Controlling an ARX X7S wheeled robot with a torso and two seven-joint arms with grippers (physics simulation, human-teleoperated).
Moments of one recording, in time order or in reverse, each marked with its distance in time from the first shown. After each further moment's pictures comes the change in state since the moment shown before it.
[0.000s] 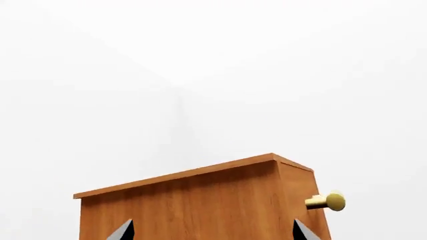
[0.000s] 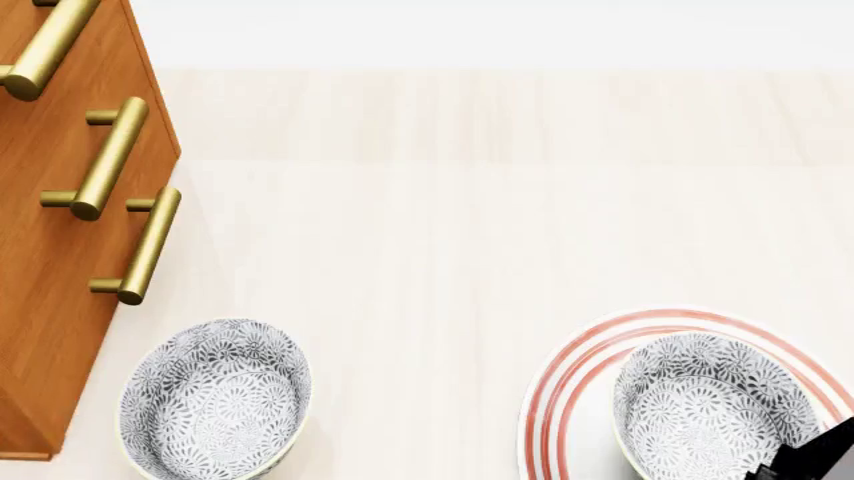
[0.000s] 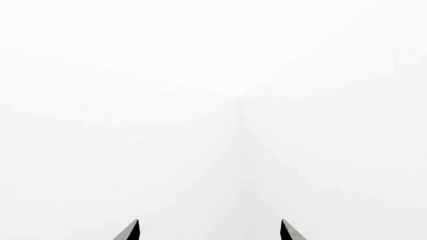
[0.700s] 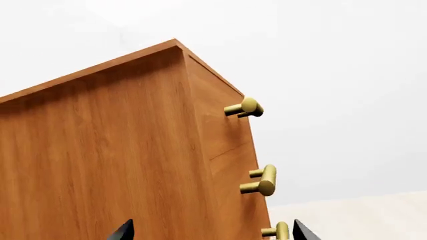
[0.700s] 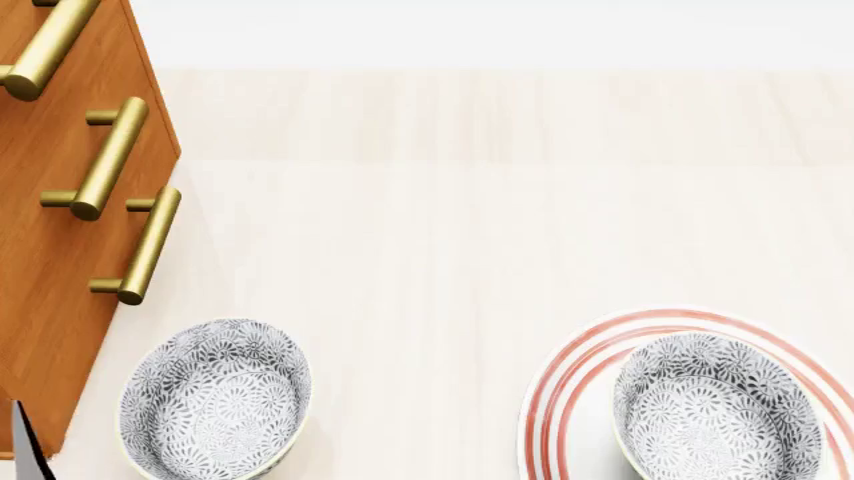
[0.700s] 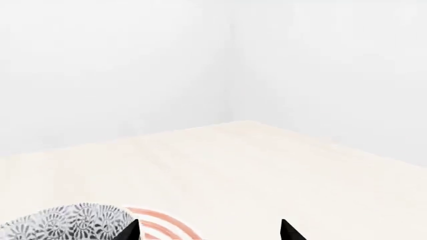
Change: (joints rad) left arm -0.014 0.048 0.172 -0.198 -0.044 0.037 0.097; right arm -0.117 -0.057 -0.047 0.195 0.220 0.205 -0.023
